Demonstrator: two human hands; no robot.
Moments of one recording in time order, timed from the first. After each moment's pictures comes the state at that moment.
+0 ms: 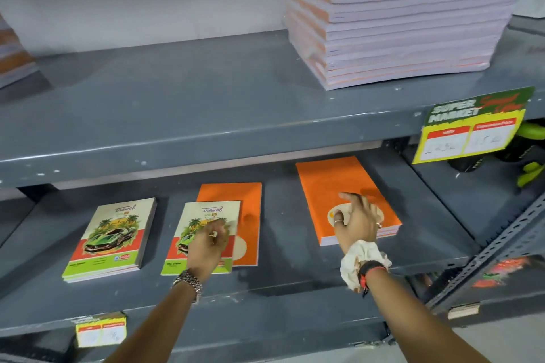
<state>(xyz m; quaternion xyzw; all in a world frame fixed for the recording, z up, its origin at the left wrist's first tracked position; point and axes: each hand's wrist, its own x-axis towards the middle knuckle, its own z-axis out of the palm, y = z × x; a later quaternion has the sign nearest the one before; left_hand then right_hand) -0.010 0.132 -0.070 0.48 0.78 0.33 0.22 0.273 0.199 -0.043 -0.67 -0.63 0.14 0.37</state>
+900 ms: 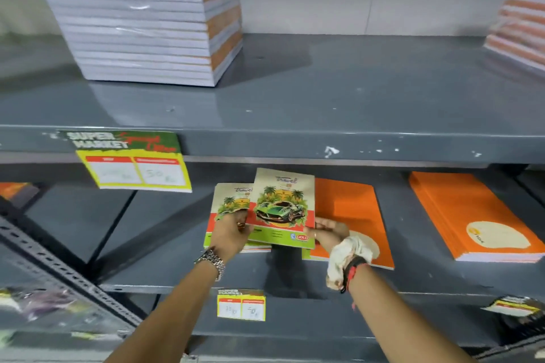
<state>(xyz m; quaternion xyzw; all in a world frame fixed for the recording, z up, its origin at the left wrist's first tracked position) -0.247 0.056 -0.034 0.51 0.78 0.28 0.22 -0.048 0.123 -0.046 -0.60 -0.47 0.56 0.33</state>
